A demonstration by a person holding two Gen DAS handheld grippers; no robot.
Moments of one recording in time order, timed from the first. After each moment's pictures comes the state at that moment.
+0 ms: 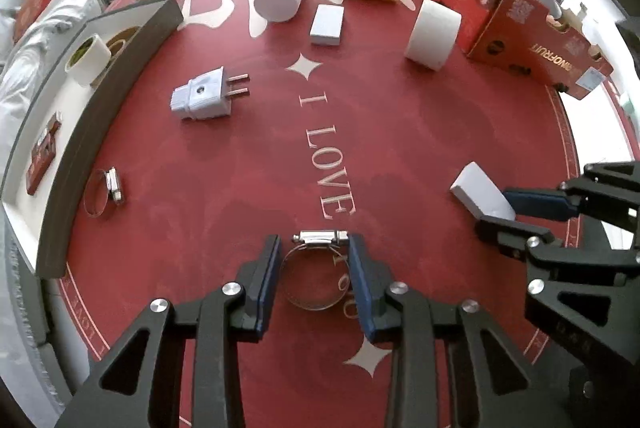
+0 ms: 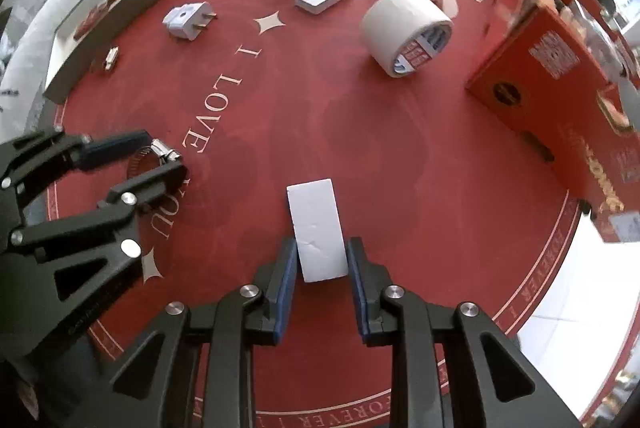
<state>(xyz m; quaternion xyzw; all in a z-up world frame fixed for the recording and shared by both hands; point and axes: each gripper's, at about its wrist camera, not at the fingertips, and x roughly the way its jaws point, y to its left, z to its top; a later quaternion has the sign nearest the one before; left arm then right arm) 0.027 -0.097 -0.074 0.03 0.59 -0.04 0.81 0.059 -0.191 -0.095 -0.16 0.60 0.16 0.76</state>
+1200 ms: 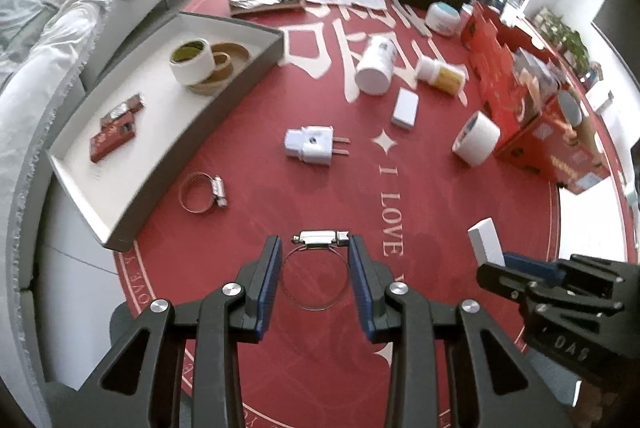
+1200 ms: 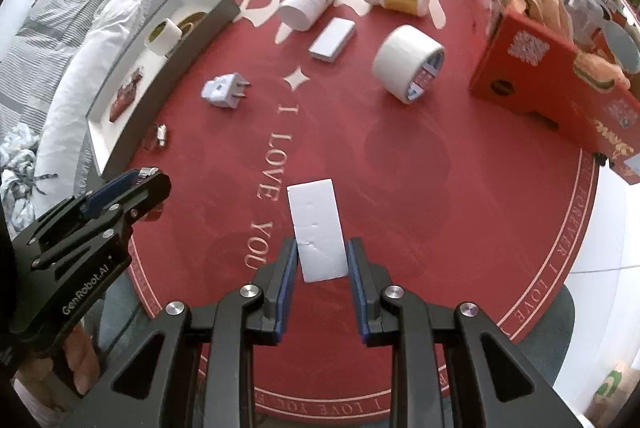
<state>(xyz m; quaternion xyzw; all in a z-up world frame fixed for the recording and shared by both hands) 0.016 -0.022 0.000 -0.07 0.54 0.04 0.84 0.050 -0.186 -0.054 -0.01 0.60 0.17 0.78</state>
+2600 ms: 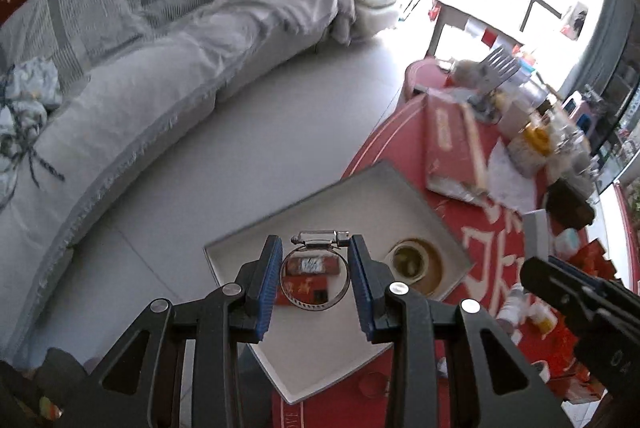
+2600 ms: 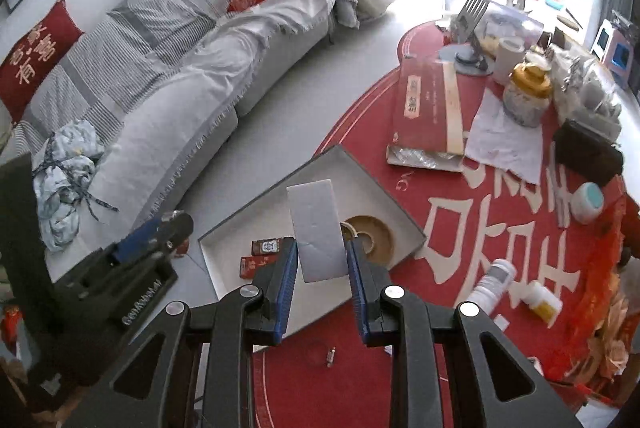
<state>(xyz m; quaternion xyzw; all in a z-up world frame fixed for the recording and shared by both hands) 0.078 0.189 0.091 -0.18 0.43 0.27 0.84 0.166 0.049 0.085 -0.07 0.47 0.31 0.82</state>
